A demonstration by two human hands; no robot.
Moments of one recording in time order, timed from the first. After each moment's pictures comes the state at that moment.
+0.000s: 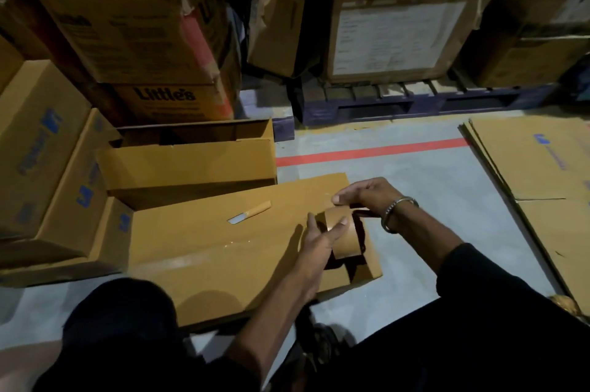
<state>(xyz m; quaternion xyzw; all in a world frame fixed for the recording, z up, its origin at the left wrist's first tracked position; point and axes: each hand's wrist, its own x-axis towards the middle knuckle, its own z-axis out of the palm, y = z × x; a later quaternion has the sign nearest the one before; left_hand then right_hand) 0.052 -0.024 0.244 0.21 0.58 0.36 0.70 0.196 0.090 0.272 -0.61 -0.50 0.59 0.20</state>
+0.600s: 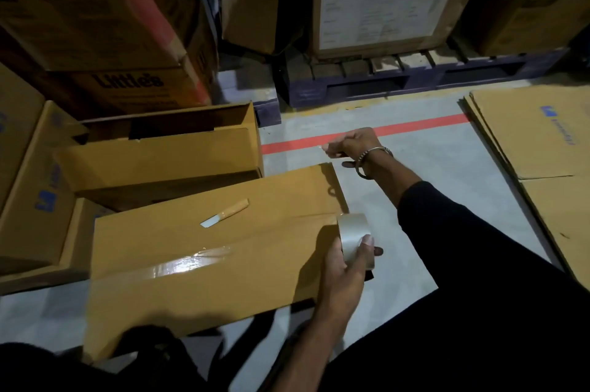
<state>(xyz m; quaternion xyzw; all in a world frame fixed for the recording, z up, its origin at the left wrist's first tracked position) 0.131 -0.035 0.216 0.28 0.56 0.43 0.65 0.201 0.211 0.218 -0.65 -0.46 0.54 0.26</state>
